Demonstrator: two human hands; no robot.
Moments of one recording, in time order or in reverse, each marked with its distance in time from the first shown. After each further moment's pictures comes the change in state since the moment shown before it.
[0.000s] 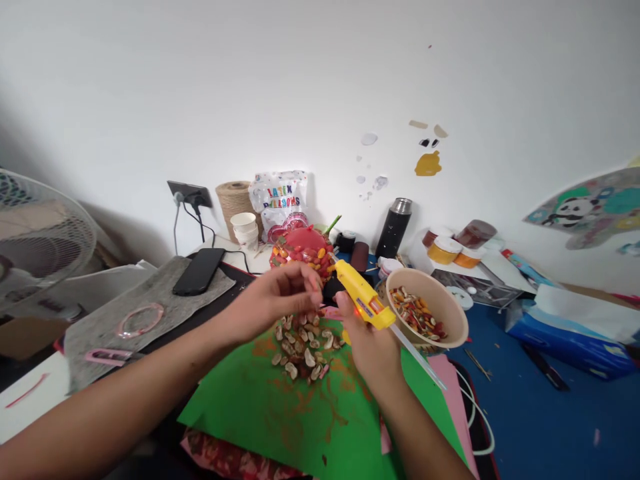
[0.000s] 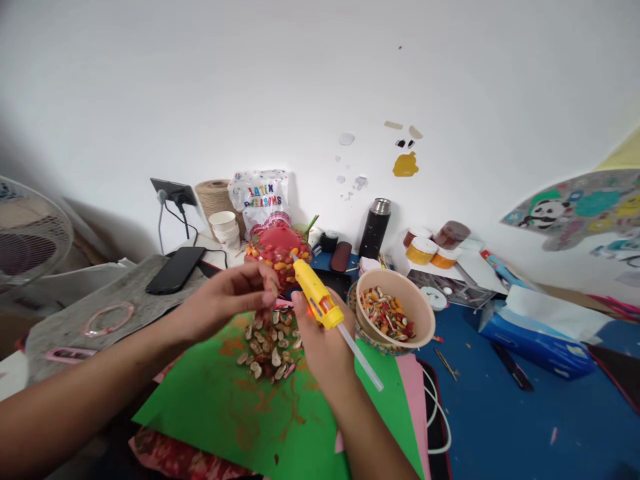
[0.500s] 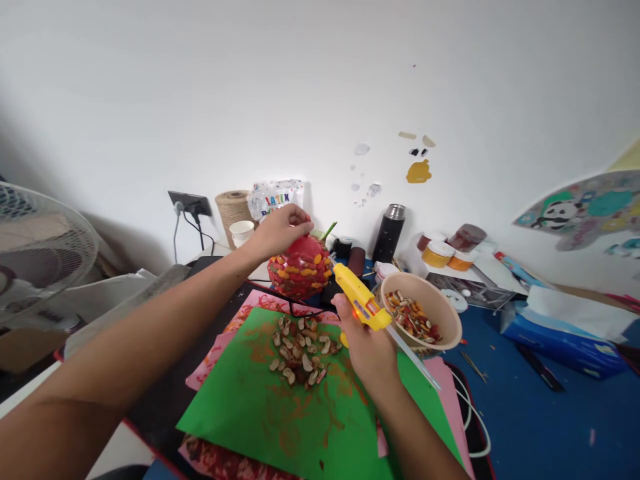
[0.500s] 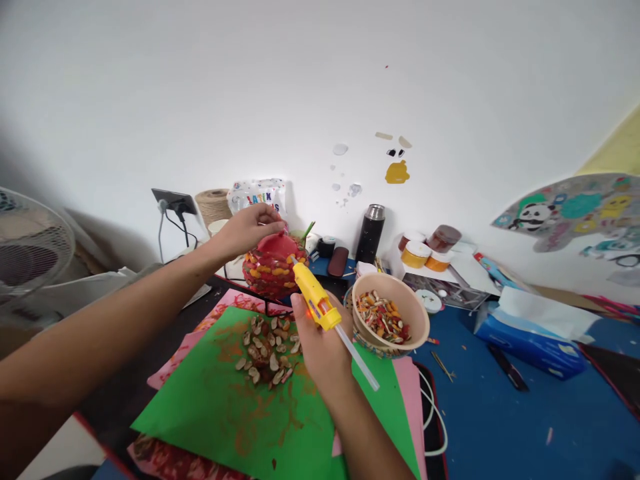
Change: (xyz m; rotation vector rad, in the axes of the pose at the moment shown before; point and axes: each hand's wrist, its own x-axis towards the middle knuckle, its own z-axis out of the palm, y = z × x) left_hand 0.113 0.044 -0.054 0.771 0.412 0.207; right_hand 0.003 -0.009 -0.003 0.021 0.050 -0.053
